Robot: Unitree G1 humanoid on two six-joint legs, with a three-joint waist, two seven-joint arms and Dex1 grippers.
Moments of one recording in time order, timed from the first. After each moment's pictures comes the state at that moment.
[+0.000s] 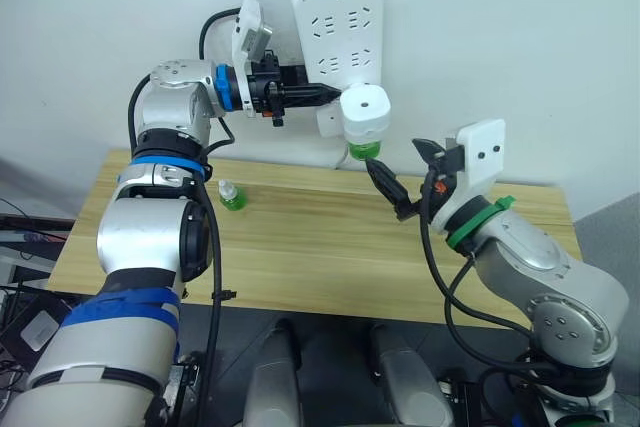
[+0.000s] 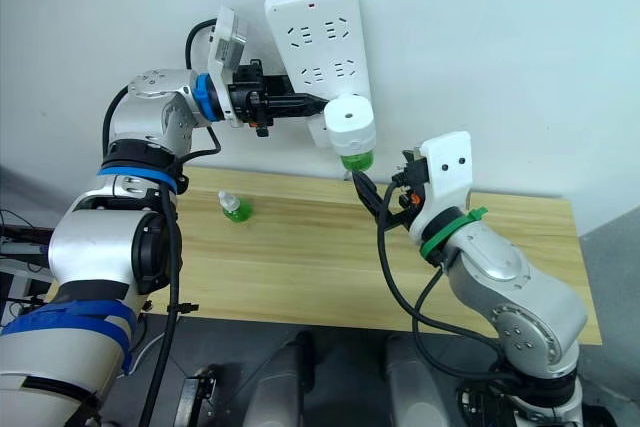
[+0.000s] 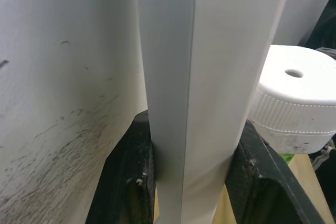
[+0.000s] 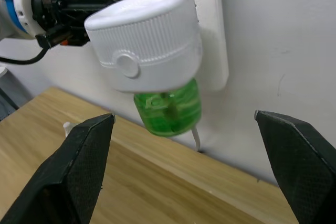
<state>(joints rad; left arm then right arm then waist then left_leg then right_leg) -1.36 0.43 0.10 1.09 -0.18 0.08 -1.45 -0.46 -0.27 0.03 -0.81 0.70 1.04 -0.17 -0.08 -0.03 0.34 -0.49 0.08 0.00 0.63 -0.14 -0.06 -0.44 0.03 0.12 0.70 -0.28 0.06</state>
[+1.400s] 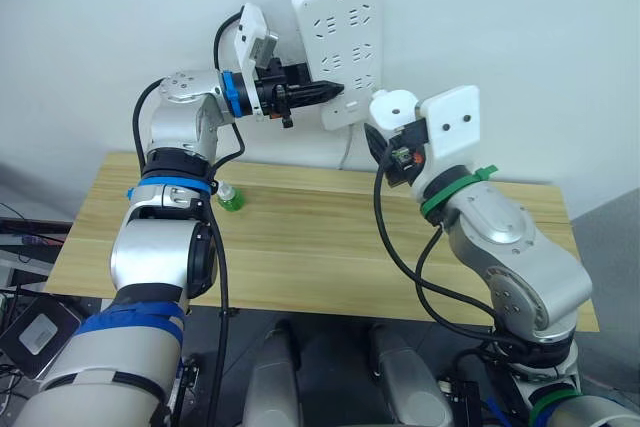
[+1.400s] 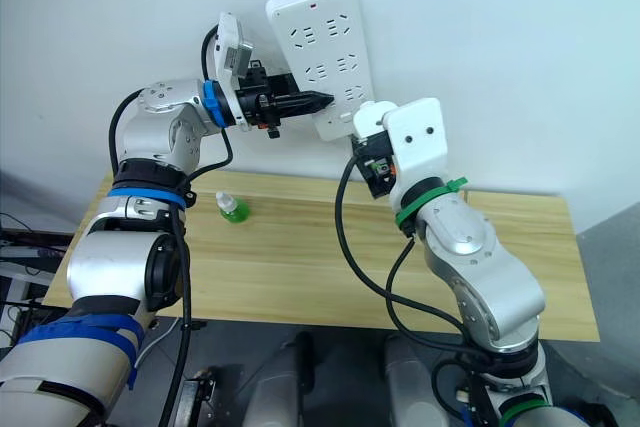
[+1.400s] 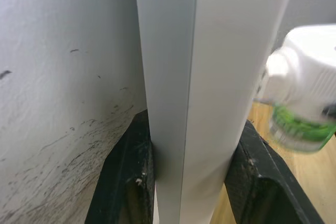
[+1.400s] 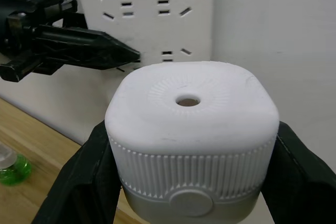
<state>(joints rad) -1.26 0.43 0.09 0.92 -0.22 0.09 -1.29 -0.58 -0.20 0.13 -0.79 0.27 1.08 -0.04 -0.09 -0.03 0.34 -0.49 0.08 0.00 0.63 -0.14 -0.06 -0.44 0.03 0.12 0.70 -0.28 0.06</state>
